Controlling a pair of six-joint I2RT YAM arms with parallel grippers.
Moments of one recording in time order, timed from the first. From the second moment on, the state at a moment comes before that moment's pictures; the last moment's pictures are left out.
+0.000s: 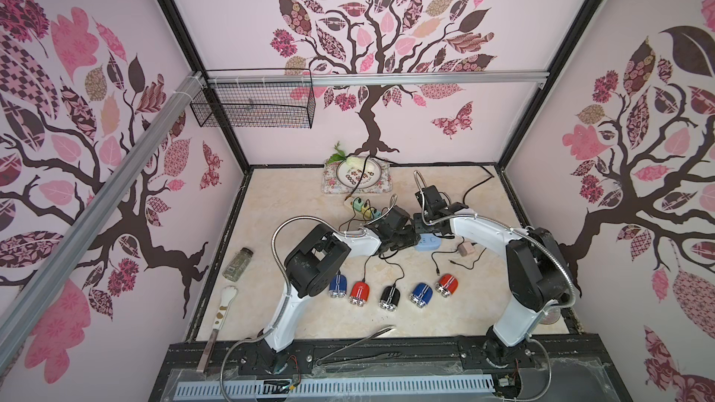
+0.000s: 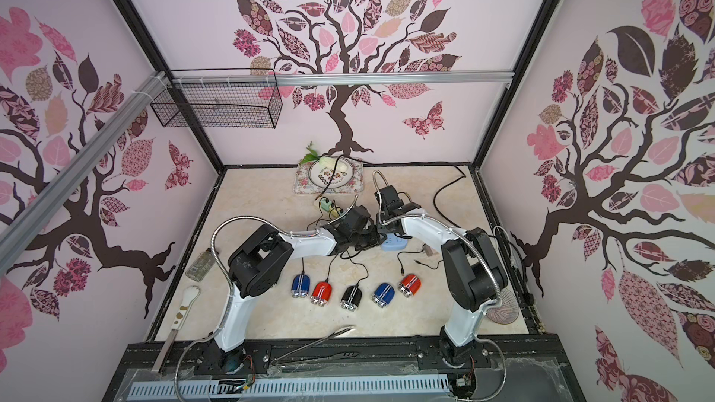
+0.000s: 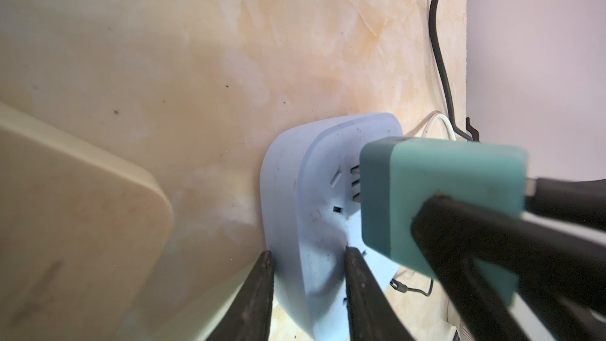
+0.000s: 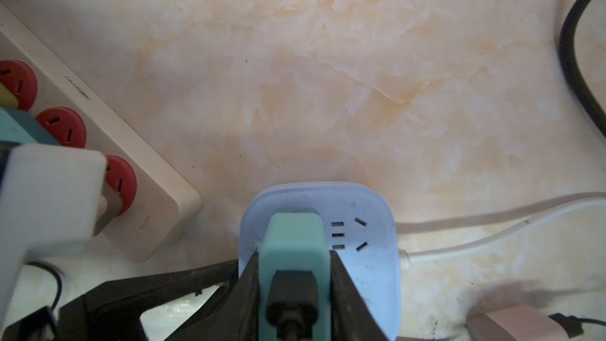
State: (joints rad) left arm -0.80 2.18 1.38 0.05 0.20 -0.97; right arm 0.45 1.74 1.18 -0.48 0.18 0.36
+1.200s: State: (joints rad) left arm -0.80 2.15 1.38 -0.02 0.20 -0.95; right arm 0.26 1.63 1.14 -0.38 0.06 0.47
